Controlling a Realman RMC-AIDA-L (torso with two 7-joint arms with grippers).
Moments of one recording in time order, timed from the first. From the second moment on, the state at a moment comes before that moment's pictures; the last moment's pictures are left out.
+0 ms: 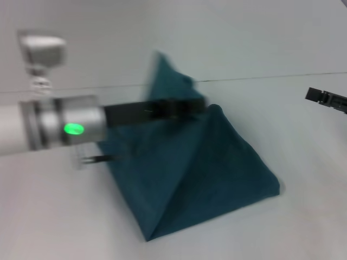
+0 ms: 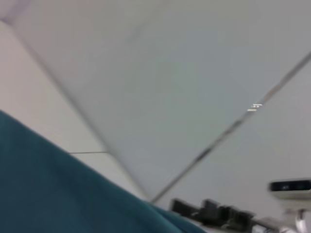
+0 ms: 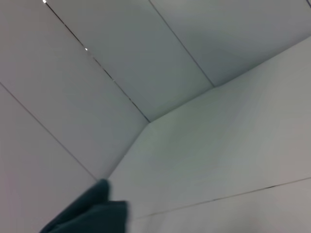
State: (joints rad) left arm -0.81 -2.17 0.72 0.62 1.89 1.46 -2.04; right arm 0.47 2.00 -0.34 -0.74 -1.97 -1.51 1.92
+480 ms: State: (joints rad) left arm -0.99 -2.18 0.55 -0.27 1.47 1.16 -1.15; right arm 0.45 1.97 -0.36 -0.74 -1.99 -1.50 1.89
